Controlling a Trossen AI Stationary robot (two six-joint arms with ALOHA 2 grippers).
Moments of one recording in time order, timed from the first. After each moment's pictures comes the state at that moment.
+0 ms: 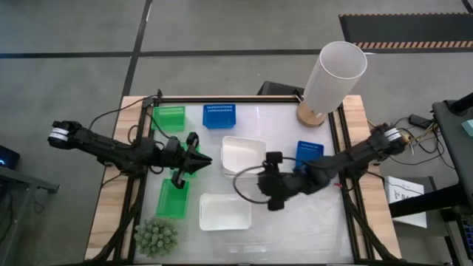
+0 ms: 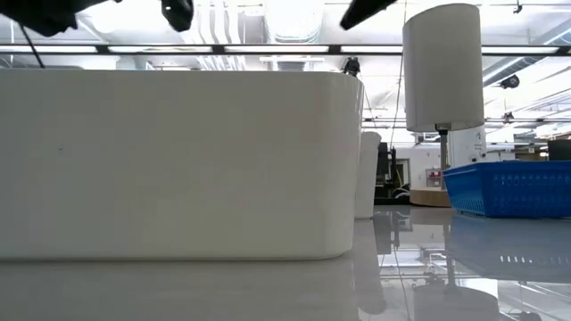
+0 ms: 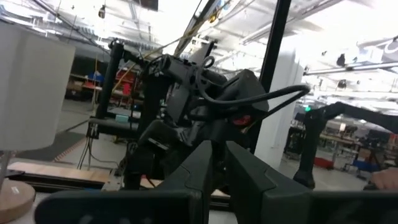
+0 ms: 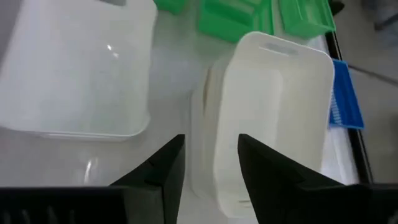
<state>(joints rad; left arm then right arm) -0.18 1.02 0.49 0.87 -0.03 -0.23 0.43 1.58 1.37 -0.71 0.48 0.09</state>
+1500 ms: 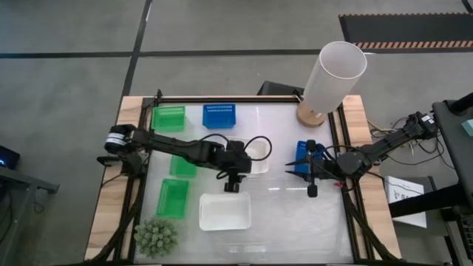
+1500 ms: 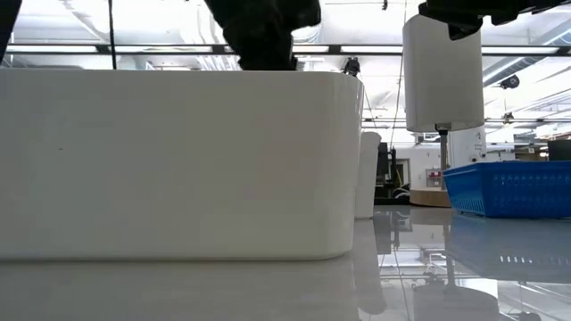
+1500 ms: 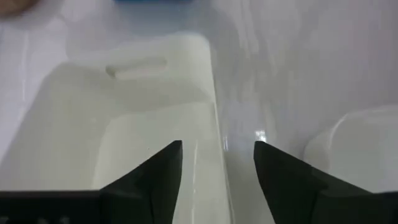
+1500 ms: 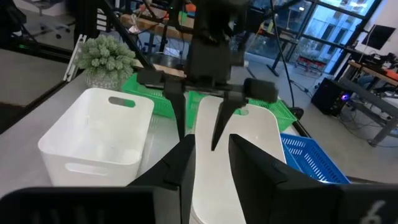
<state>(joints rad) -0.11 1.77 1.42 -0.56 -0.14 0.08 0.45 0.80 0.46 0.17 0.46 -0.18</state>
